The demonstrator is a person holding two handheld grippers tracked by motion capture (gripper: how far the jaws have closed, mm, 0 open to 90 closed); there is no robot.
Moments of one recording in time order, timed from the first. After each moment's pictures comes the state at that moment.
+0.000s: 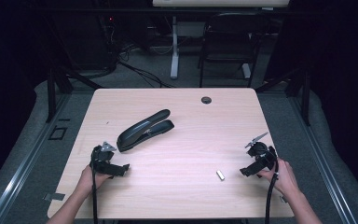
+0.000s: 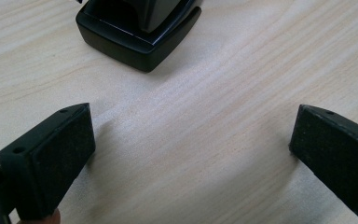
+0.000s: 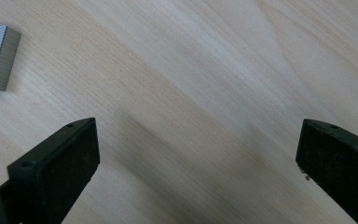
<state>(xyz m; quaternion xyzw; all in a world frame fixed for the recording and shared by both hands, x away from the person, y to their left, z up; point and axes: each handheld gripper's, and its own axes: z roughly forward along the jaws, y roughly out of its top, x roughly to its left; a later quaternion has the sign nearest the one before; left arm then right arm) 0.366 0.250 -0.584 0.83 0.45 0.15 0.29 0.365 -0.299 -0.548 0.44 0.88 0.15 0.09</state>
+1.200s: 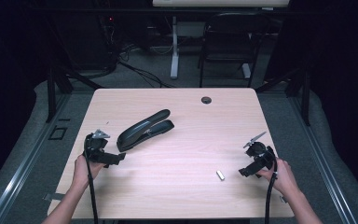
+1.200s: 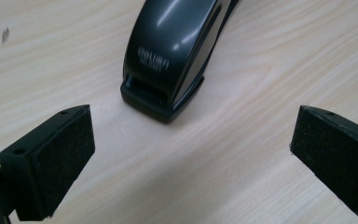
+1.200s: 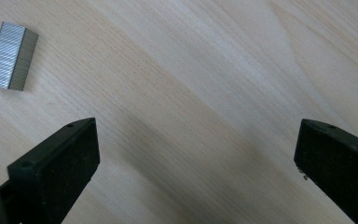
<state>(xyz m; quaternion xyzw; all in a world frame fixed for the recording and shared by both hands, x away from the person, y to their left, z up) 0.380 0.256 -0.532 0.82 0.45 0.14 0.32 0.366 -0.295 -0.545 0.42 0.89 0.15 0.08</state>
